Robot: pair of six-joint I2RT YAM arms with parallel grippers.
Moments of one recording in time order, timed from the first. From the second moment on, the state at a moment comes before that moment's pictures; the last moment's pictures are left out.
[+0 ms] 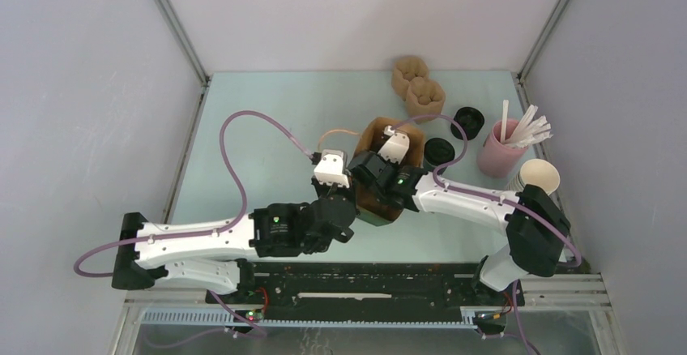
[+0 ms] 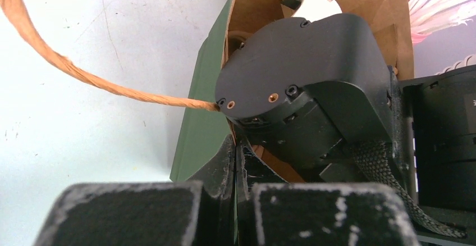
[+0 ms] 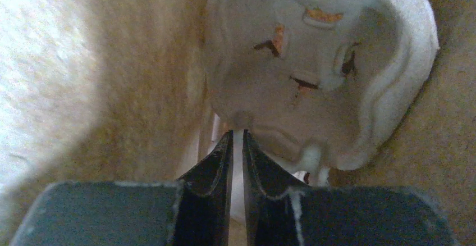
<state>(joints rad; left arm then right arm) -1.41 1.13 1.03 -0.35 -1.01 -0.67 0.99 1.55 1.09 -0.41 0.68 1.05</state>
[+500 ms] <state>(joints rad) -1.41 1.13 1.03 -0.32 -1.03 -0.62 0.94 1.57 1.08 -0.46 0.59 1.01</state>
